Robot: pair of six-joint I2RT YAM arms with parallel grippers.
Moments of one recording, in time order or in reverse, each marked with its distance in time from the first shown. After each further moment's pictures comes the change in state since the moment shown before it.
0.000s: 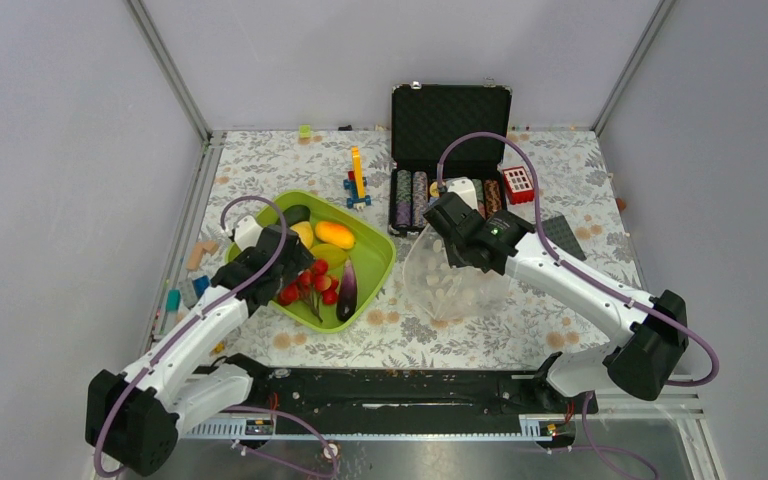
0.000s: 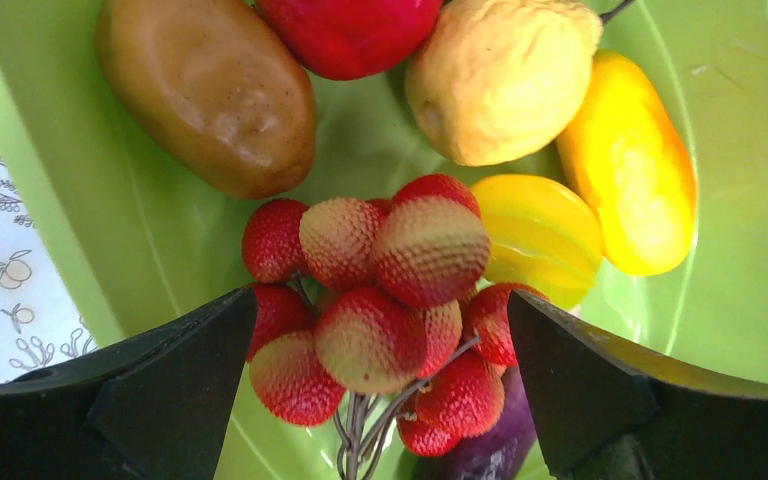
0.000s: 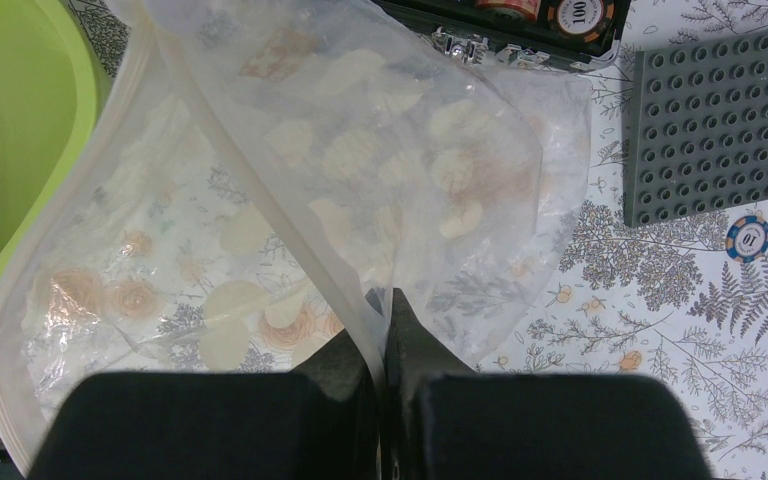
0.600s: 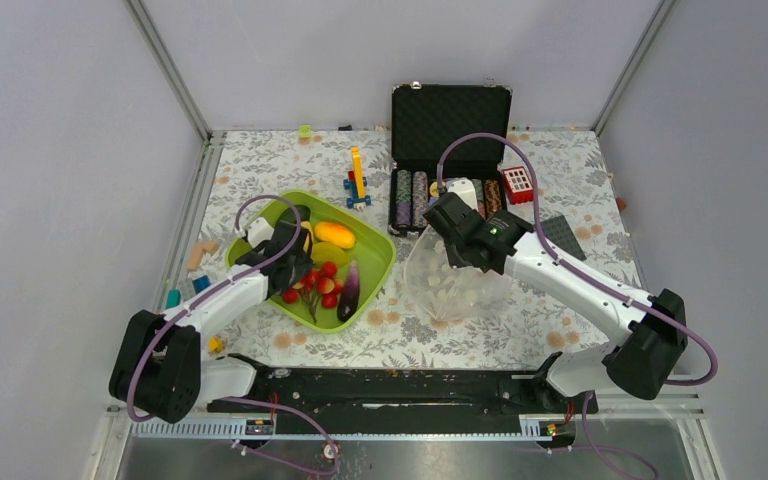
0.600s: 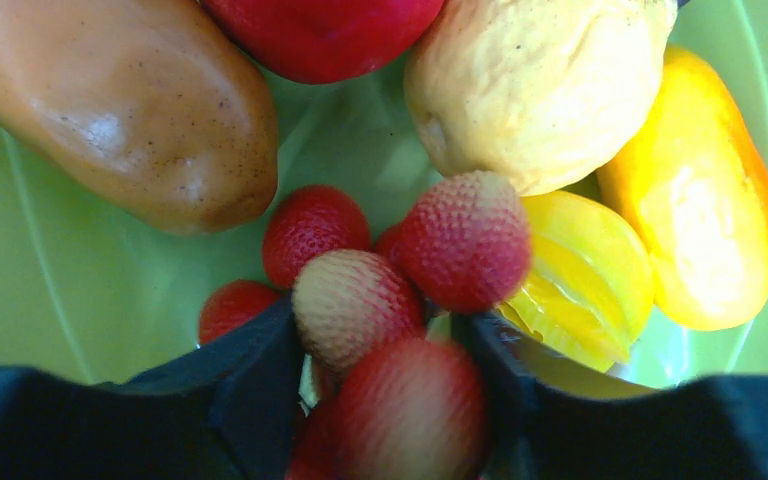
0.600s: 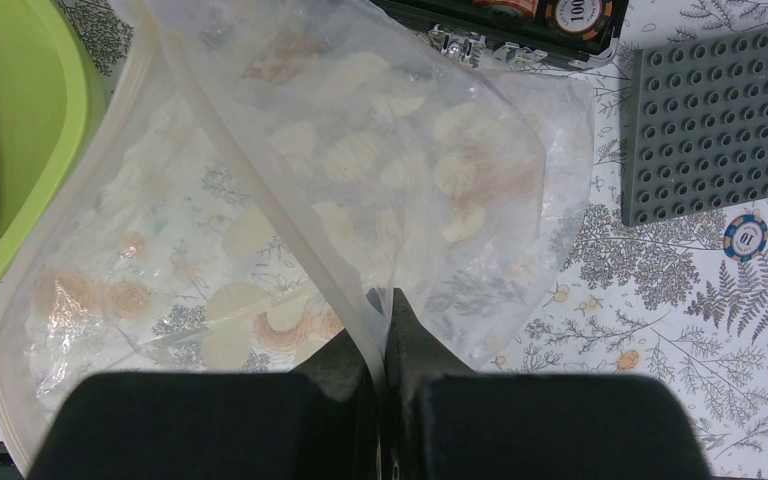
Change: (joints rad) left arm 0.040 0.232 -0.032 0.190 0.048 -0.010; right arm -0.004 0.005 -0.005 0.001 0.000 -0.005
